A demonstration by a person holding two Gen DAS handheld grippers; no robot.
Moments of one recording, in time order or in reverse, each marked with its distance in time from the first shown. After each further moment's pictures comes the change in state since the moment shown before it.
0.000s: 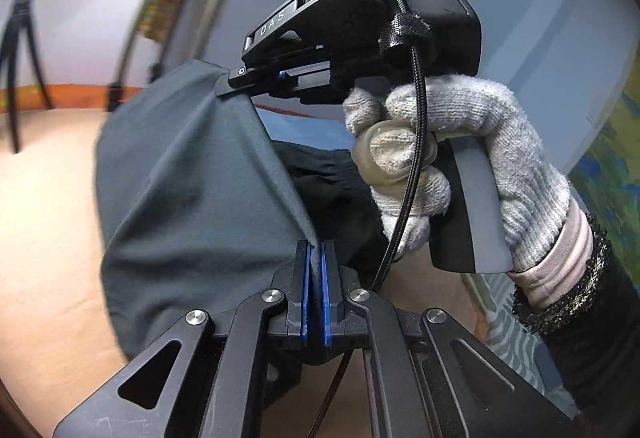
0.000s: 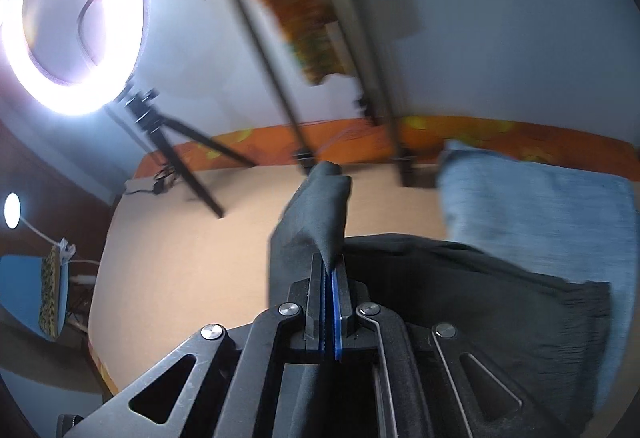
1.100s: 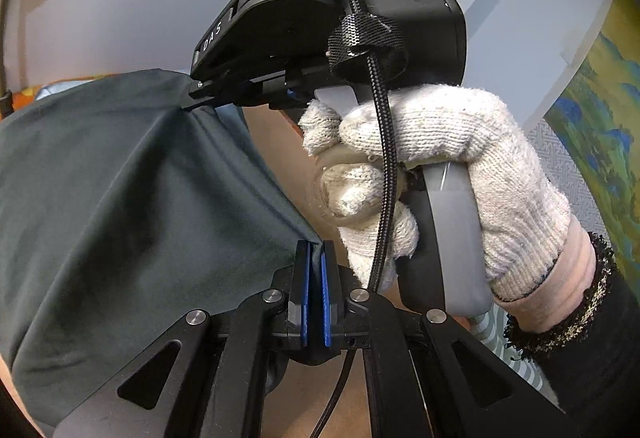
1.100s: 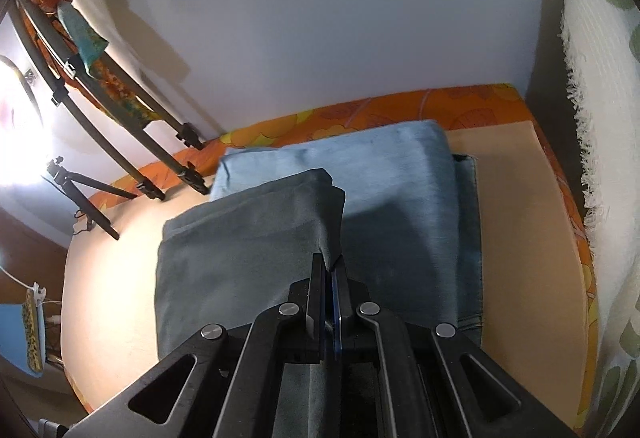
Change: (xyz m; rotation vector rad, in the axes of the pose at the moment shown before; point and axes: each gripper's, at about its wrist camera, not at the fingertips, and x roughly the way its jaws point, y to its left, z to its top) left arm 0.177 -0.042 0.092 0.129 0.167 -0.133; right arm -0.054 -0.194 -0.036 0.162 -0.063 -0.119
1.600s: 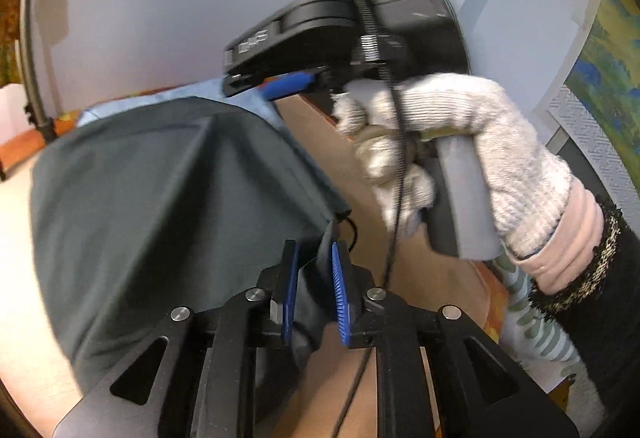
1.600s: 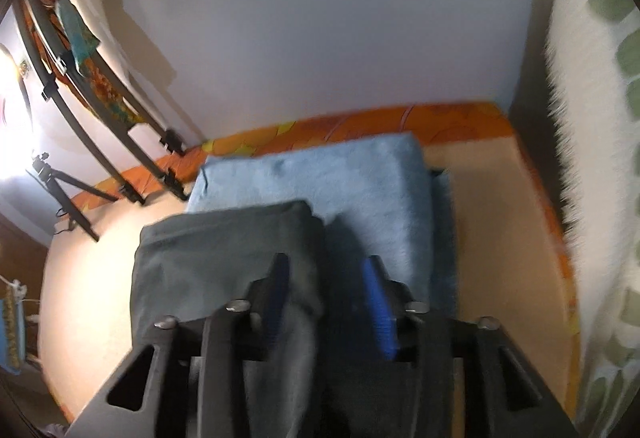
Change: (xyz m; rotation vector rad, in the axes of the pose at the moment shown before) left arm -0.042 0.013 0.019 0.117 0.019 0.155; right arm -0.011 0.001 -0.003 -0.043 -0.082 -0.090
